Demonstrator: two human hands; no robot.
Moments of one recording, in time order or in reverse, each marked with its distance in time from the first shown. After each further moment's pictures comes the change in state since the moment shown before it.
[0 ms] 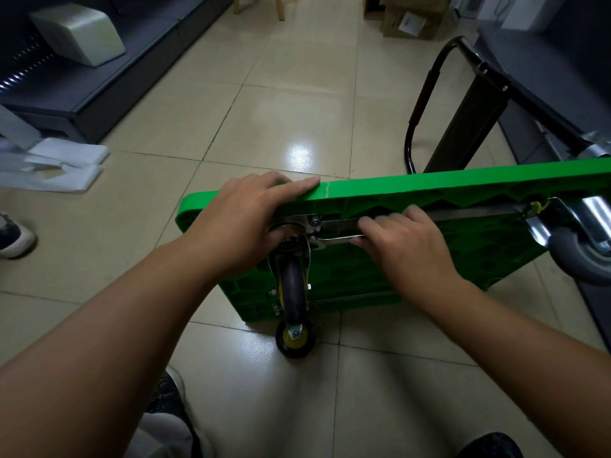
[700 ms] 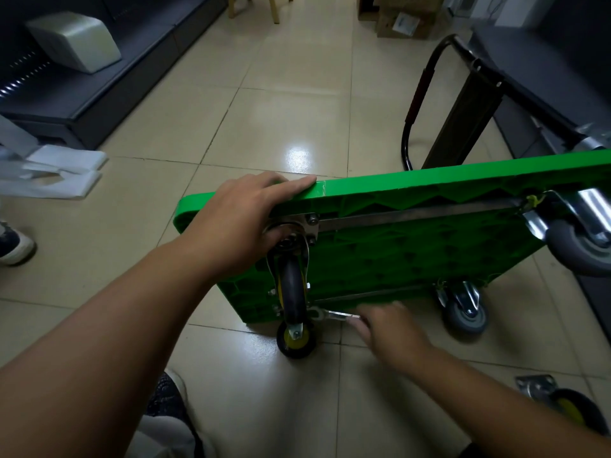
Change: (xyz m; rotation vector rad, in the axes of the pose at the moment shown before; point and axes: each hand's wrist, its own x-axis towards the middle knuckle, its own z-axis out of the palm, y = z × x) left_hand -0.001 -0.005 0.003 0.005 0.003 0.015; right_hand -0.090 -0.058 0.053 0.392 -0.630 0.389
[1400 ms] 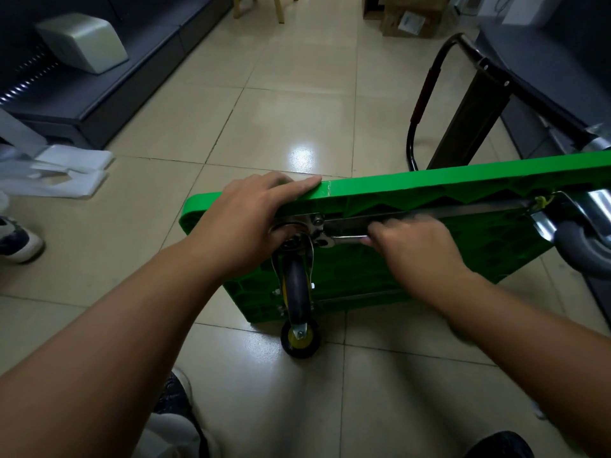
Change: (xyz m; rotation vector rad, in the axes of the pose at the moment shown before) left_hand 0.000 0.003 0.001 -0.007 0.019 -0.004; right_hand 0.046 -0.002 -0.110 -0.482 0.497 -0.279
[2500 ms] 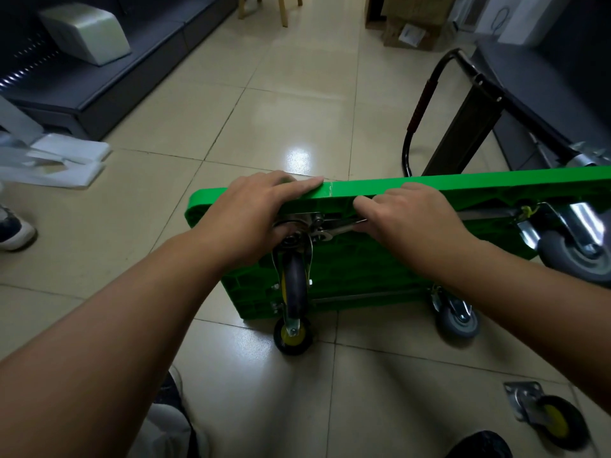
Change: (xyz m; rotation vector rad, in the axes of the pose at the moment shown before) left_hand -0.002 0.006 -0.005 -0.001 -0.022 -0.033; right_hand 0.030 0.012 -0.050 -0.183 -0.006 -0.231
